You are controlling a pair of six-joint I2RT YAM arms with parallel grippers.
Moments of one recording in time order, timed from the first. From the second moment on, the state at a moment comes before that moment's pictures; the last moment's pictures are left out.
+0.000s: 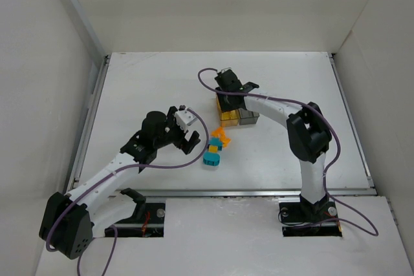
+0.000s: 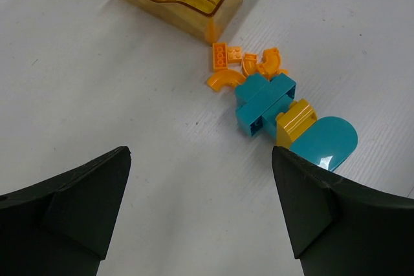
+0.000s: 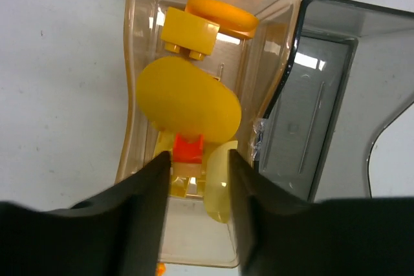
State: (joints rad) left arm -0.52 0.98 0.55 -0.04 0.32 0.22; right arm 0.64 2.02 1.59 -0.51 0.29 0.26
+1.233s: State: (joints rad) left arm -0.51 0.95 0.47 0.03 0.15 0.14; right arm 0.80 1.87 1.28 -0.41 -0.19 0.24
